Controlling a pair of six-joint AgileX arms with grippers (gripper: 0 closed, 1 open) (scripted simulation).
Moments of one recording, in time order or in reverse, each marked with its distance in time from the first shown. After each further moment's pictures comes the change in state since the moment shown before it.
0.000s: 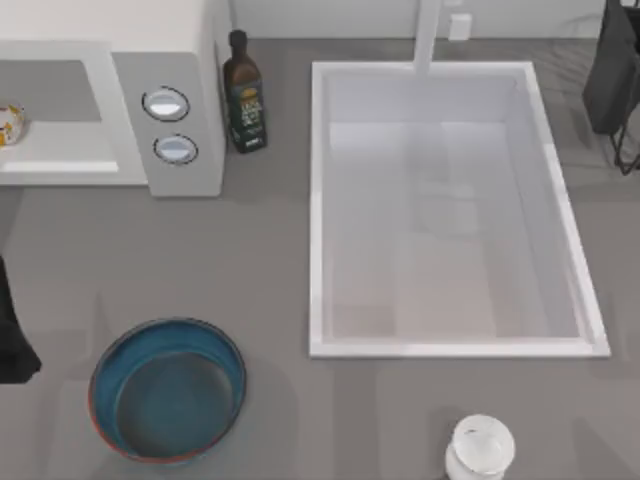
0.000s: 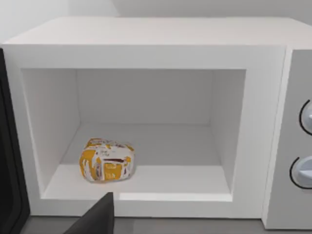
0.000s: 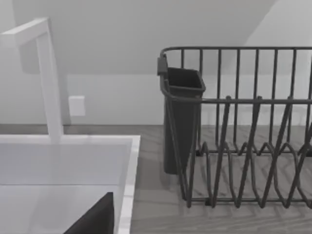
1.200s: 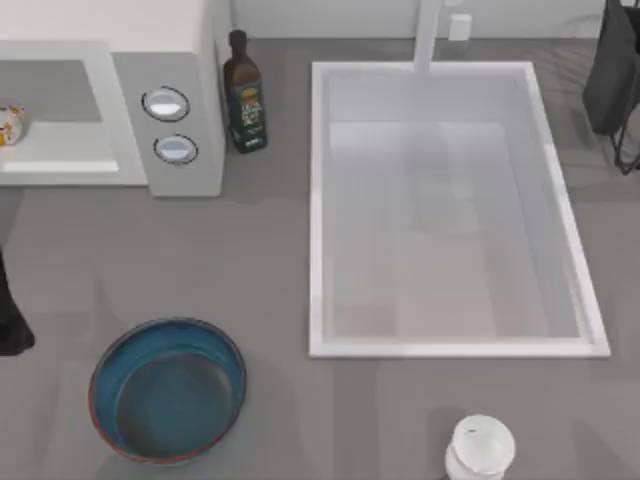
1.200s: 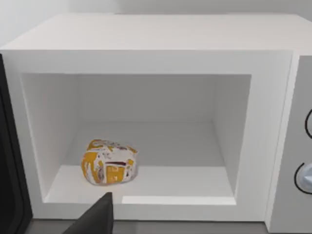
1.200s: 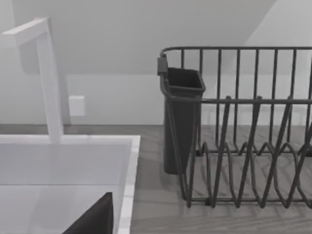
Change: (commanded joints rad) left arm 0.022 0.208 0.083 0.089 0.018 0.007; right arm 0.000 0.000 0.000 0.000 0.000 0.000
